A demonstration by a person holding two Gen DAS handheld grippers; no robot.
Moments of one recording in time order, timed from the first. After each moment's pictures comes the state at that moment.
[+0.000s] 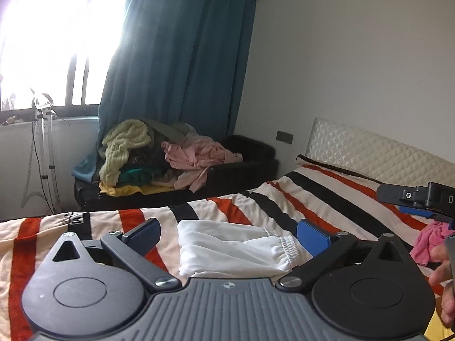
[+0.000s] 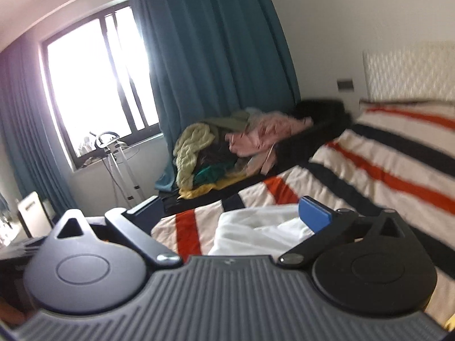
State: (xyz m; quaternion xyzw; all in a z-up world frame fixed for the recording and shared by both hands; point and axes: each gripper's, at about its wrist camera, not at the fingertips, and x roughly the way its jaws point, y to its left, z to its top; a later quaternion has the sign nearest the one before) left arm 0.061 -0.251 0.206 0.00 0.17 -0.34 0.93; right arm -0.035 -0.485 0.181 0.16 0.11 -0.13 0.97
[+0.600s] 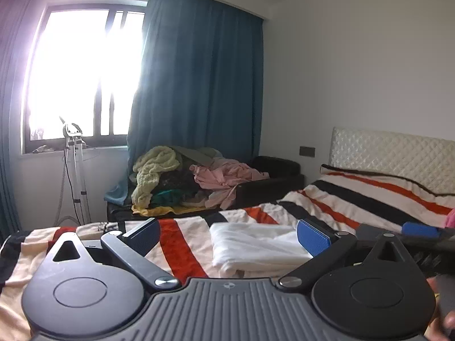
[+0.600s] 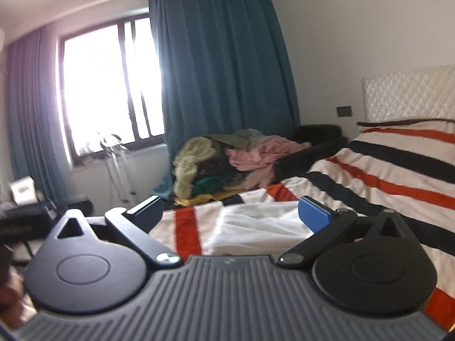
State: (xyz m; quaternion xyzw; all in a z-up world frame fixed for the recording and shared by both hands) left arm -0.021 -0.210 0.126 0.03 0.10 -0.29 0.95; right arm -0.067 -0.404 0.071 0.10 0.07 -0.16 0.98
